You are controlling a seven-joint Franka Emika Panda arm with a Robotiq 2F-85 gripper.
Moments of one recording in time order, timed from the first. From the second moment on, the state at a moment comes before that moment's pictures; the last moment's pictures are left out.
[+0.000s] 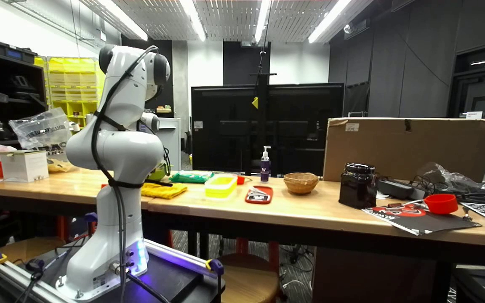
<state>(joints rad) 0.39 0.33 0.34 -1.97 0.06 1.90 -0.08</state>
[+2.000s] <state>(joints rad) 0.23 0.14 0.20 -2.35 -0.06 2.20 -0.01</state>
